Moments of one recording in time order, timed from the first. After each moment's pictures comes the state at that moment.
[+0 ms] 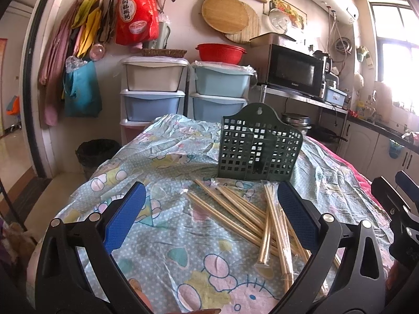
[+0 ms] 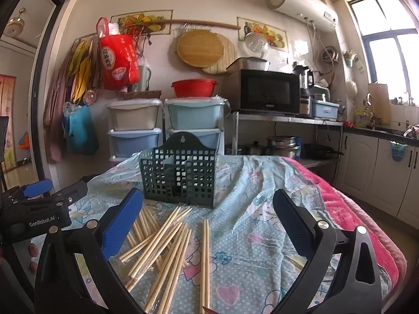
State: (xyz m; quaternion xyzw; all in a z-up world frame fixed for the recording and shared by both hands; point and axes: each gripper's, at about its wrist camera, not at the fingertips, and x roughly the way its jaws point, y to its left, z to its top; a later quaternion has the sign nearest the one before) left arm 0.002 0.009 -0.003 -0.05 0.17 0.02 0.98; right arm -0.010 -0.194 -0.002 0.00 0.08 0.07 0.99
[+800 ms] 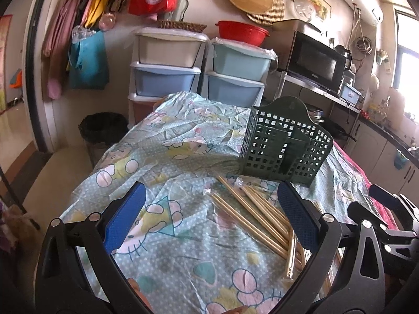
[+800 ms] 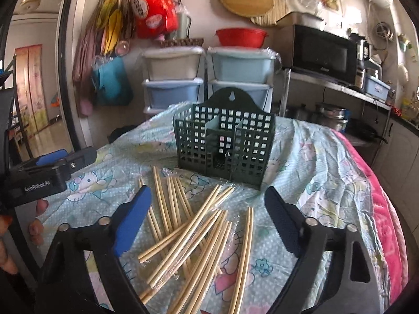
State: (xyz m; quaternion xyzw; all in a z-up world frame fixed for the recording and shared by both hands) left arm 0.054 0.059 0.003 -0.10 0.25 0.03 0.96; right arm 0.075 -0.147 0.008 -0.06 0.24 0.19 0.95
